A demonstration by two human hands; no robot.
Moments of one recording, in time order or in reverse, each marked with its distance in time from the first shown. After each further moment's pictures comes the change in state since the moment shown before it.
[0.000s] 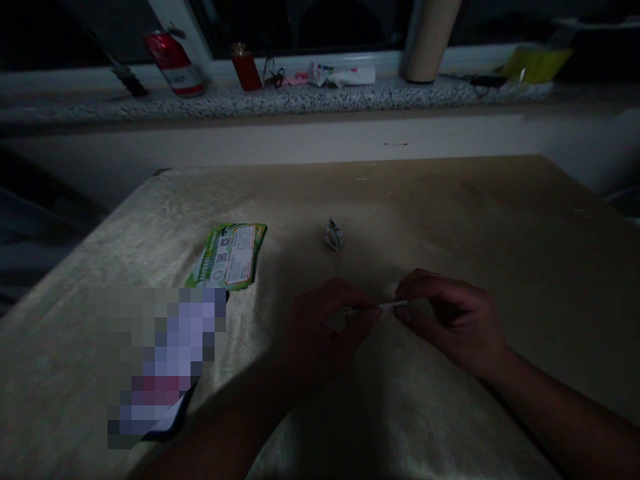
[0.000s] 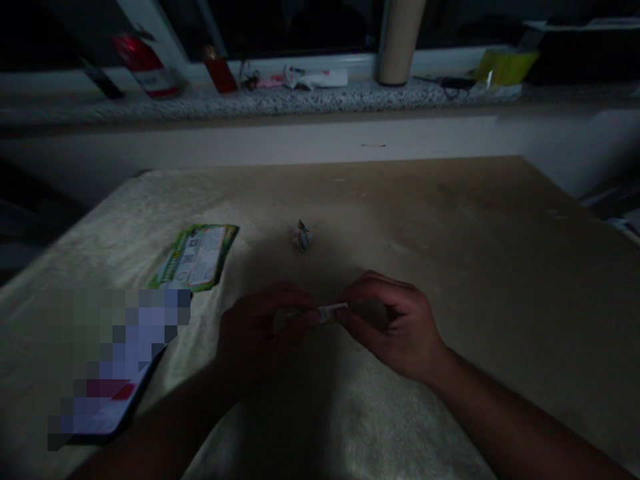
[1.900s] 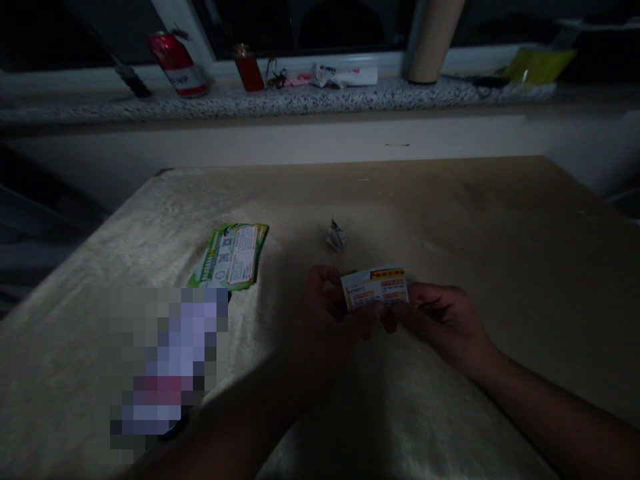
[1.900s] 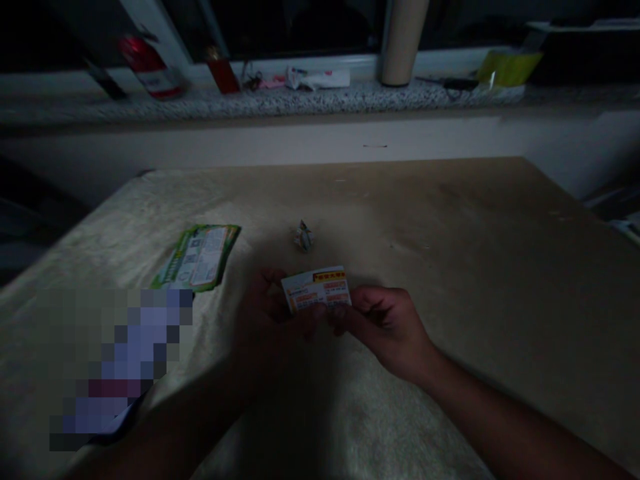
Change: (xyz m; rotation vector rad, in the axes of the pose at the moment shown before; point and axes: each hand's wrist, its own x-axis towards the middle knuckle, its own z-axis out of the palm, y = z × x) left_hand -0.001 -0.005 0.024 -0.720 0.167 -0.530; right_hand 0.001 -0.001 0.012 0.304 -0.047 0.347
